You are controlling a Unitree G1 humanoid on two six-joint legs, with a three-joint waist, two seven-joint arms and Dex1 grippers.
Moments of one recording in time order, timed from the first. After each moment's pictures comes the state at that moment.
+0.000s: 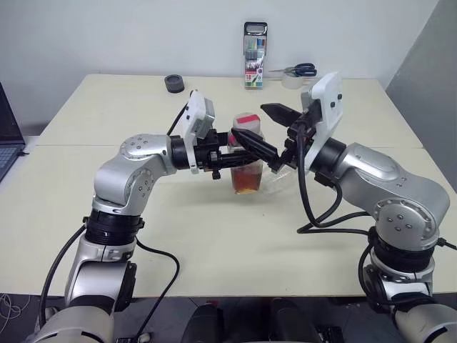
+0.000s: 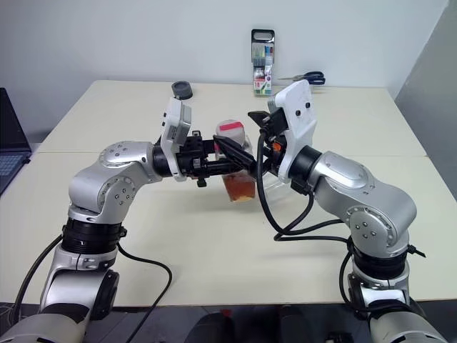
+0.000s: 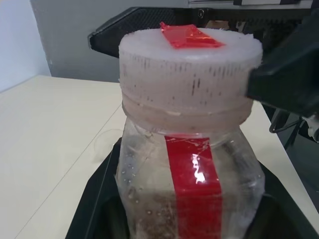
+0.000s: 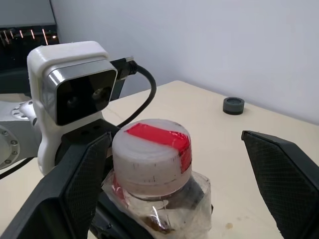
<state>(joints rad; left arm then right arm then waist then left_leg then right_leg) -0.77 0.51 -0.06 -0.06 -0.56 0.60 -1.06 -0.74 -0.33 -0.01 -0.61 0.77 1.04 0.20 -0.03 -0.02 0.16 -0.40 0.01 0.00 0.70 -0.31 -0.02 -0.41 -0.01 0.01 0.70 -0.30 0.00</state>
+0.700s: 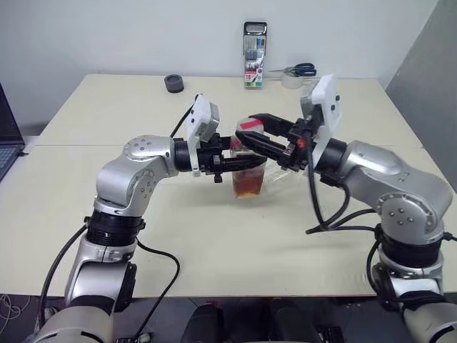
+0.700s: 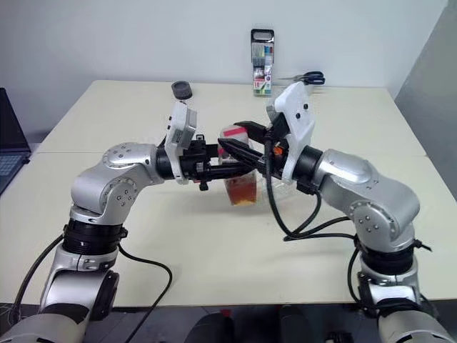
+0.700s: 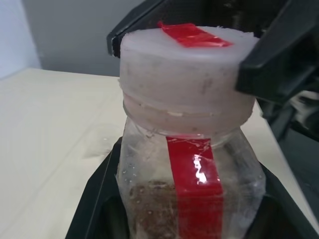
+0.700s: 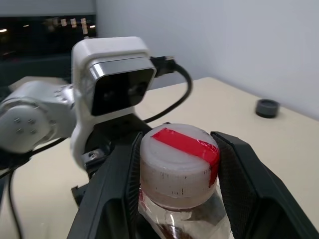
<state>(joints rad) -0.76 0.56 -0.08 -0.12 -0.61 0.67 -1.13 -0.79 -0.48 0.01 -0.47 0.82 0.94 0.57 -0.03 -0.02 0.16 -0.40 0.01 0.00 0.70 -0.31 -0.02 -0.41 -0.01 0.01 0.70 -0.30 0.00</state>
